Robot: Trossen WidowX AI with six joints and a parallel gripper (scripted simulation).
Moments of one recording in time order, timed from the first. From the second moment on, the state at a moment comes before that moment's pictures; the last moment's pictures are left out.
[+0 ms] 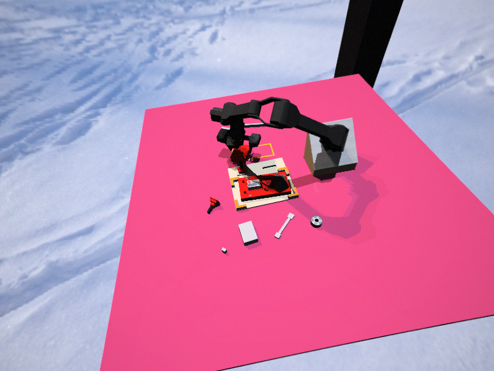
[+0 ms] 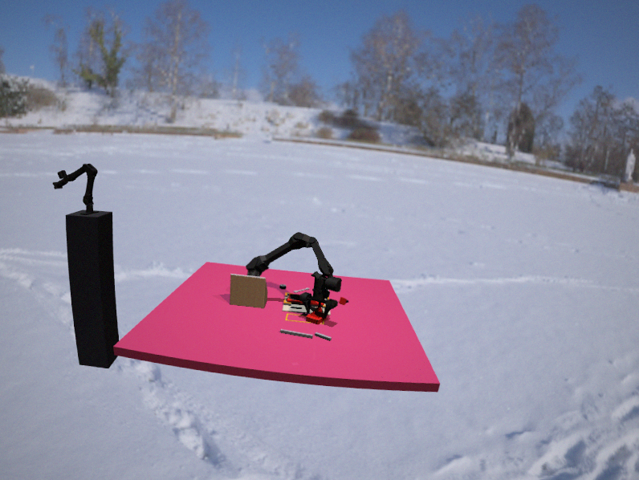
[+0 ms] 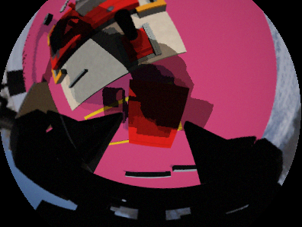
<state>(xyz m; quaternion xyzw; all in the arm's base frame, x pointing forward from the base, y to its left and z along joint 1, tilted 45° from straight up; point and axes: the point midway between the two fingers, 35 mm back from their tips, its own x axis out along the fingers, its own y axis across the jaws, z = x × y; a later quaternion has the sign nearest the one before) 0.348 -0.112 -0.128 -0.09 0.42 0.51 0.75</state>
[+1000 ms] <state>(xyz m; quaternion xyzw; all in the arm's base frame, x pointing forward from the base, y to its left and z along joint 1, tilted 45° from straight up) 0.349 -0.105 -0.136 -0.09 0.42 0.51 0.75</state>
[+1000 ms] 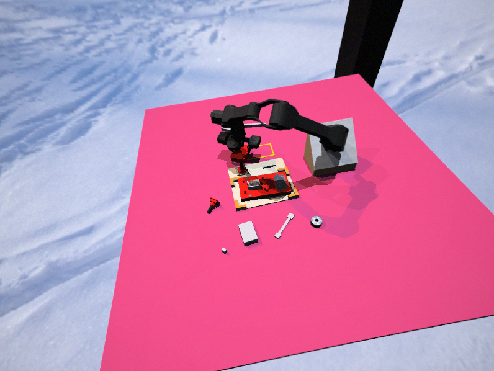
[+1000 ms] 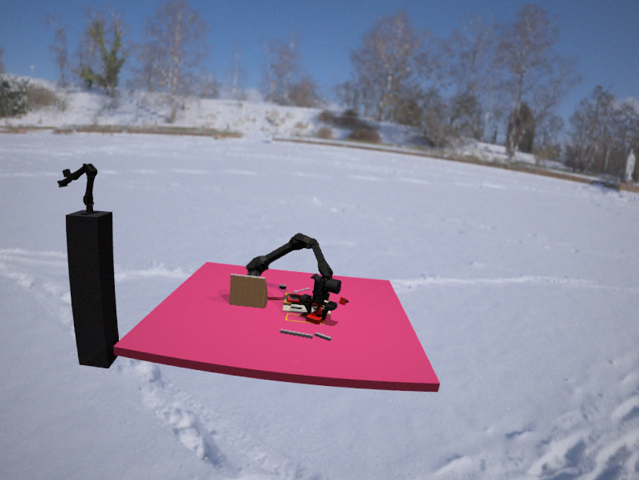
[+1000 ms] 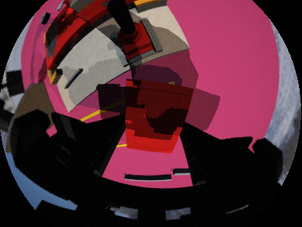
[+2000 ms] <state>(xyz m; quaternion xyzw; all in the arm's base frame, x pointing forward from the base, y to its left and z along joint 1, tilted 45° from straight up) 0.342 -0.128 -0.111 -0.09 0.42 0.51 0.75</state>
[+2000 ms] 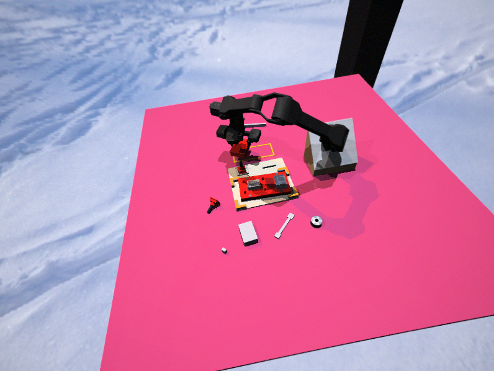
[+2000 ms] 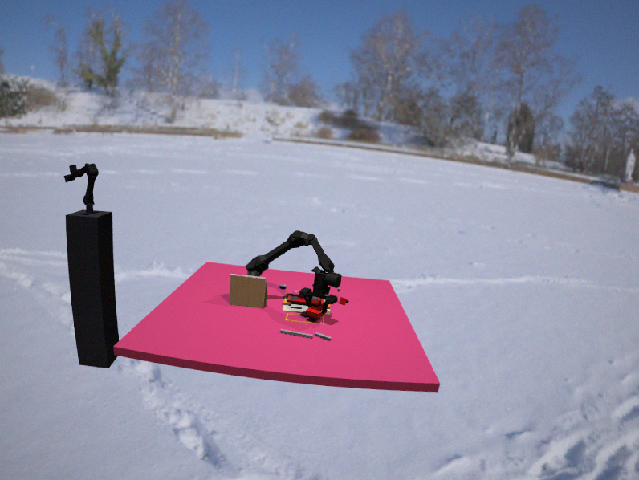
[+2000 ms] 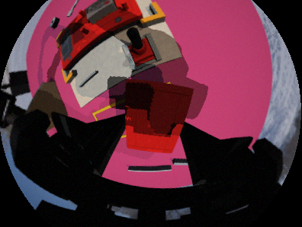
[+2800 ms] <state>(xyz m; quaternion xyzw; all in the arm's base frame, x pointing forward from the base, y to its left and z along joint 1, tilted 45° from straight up) 0.336 -0.168 -0.070 -0.09 0.42 0.51 0.75</state>
